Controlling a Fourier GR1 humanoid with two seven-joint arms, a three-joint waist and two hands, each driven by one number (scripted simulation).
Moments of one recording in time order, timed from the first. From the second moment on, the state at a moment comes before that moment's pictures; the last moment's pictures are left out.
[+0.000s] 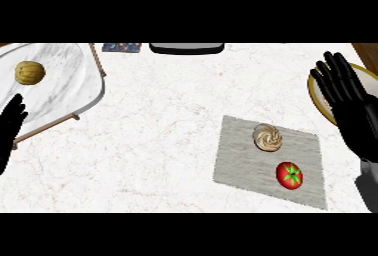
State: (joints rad) left arm -0.09 0.61 0.01 -1.33 0.19 0.15 0.05; right arm -0.23 -0.54 0.15 -1.68 -0.47 -0.06 -0.09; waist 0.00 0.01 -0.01
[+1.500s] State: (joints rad) left arm -0.17 0.33 -0.02 -1.54 0.43 0.03 -0.01; right arm -0.34 -0.93 0.42 -1.37 -0.09 0.33 0.48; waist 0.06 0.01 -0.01
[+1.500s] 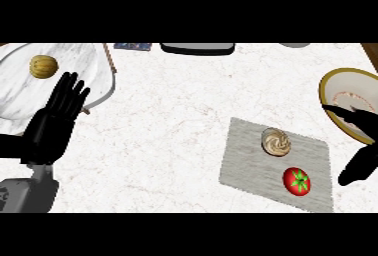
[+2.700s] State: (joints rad) left arm -0.12 0.31 0.06 -1.61 0.40 0.00 0.04; right arm -0.35 -0.73 0.36 -1.60 -0.13 0.54 0.90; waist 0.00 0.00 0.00
